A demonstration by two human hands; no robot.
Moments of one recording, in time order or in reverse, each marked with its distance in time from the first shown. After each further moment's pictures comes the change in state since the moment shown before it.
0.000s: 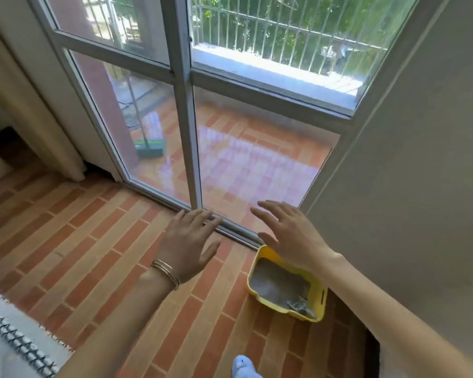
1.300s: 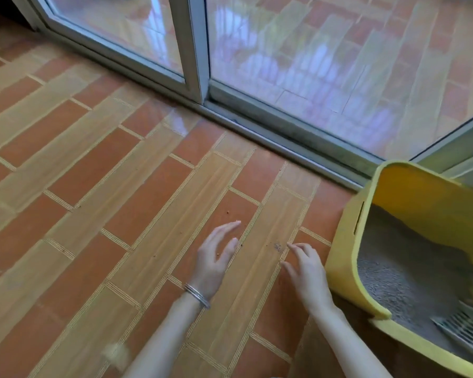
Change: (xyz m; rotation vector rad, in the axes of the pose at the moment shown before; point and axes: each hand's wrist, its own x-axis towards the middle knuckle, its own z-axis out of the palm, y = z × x) left_hand -0.071 -0.136 0.874 -1.132 0.048 -0.548; right_hand -0.102 0.062 0.942 0.487 -0.179 0.636
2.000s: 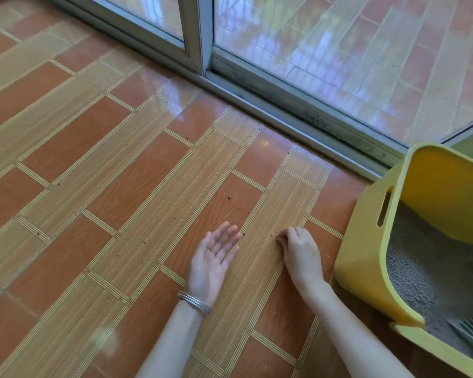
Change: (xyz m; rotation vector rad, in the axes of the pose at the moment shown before) left_hand -0.011 -0.054 0.020 -1.125 0.192 -0.563; right_hand 0.034 0.013 0.050 -0.211 0.138 -0.146
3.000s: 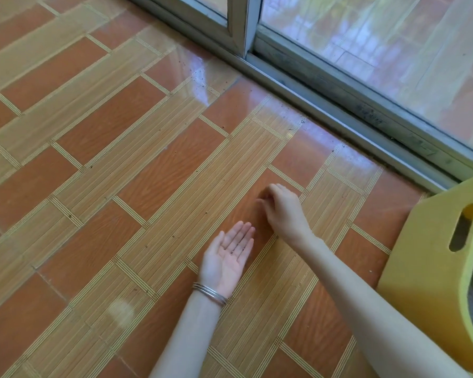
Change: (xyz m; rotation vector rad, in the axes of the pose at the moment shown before) left_hand 0.017 0.024 -0.019 -0.322 0.210 -0.177; right_hand 0.093 -0.087 0.020 0.327 -0.194 -0.214
